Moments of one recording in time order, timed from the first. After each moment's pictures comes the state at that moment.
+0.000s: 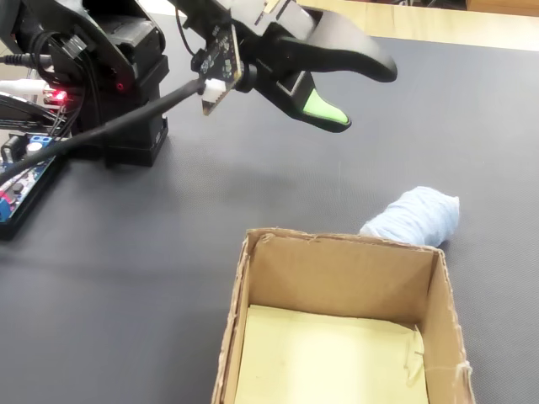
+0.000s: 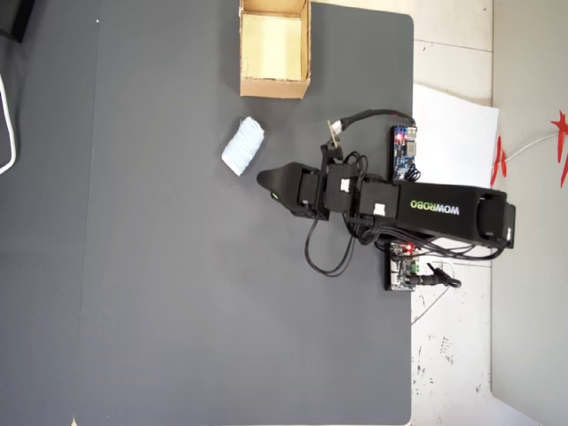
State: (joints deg) arm 8.6 128.9 149.9 12.3 84.7
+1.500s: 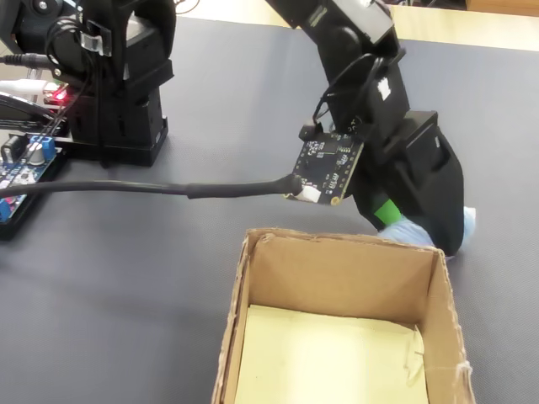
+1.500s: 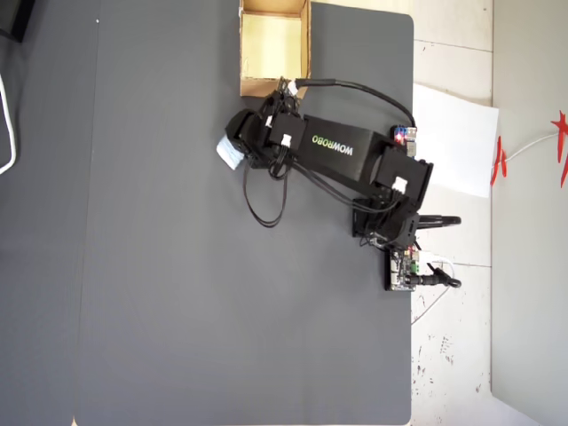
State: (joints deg) arm 23.9 77.3 110.3 26.8 80.1
